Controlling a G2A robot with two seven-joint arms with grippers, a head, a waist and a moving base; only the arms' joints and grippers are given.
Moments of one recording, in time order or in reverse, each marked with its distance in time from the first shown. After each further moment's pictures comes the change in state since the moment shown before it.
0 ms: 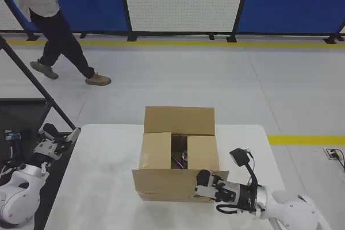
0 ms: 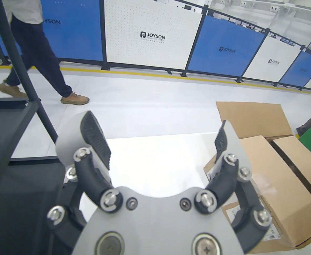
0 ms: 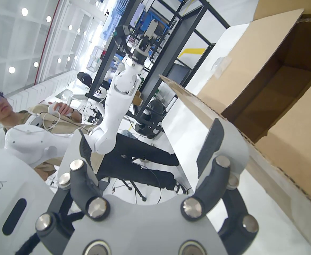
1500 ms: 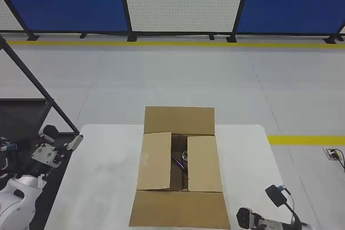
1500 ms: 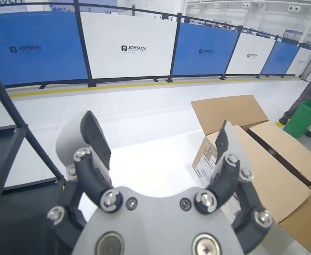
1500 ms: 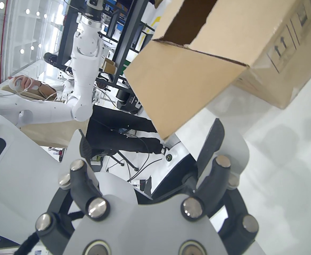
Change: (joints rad) left arm 0.086 0.000 -0.055 -0.092 0.019 -0.094 0.050; right arm -0.440 0.005 0.461 -0.127 -0.009 -0.114 0.427
